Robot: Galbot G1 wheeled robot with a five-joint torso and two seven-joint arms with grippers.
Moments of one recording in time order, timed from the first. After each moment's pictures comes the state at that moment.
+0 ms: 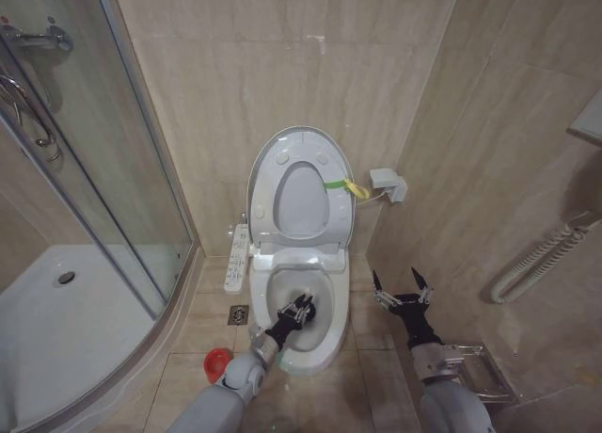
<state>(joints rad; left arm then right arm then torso) 0.86 -1.32 0.18 -1.19 -0.64 -0.29 0.27 -1.46 1.30 0.56 1.94 0.19 0.22 0.07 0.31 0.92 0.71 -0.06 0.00</state>
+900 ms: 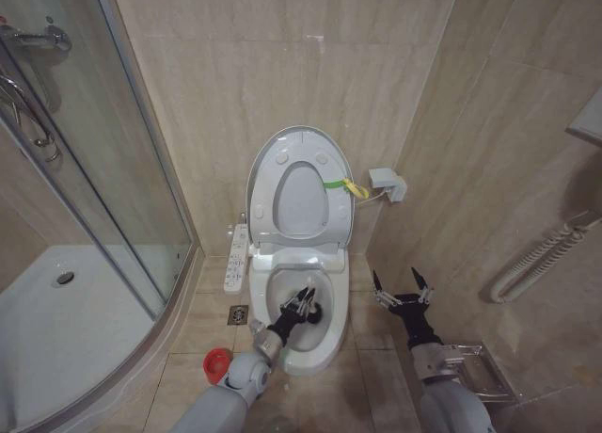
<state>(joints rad) 0.89 -1.32 0.18 -1.33 -0.73 -0.24 0.21 -1.46 1.30 0.57 1.94 0.19 0.22 0.07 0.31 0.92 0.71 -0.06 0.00</state>
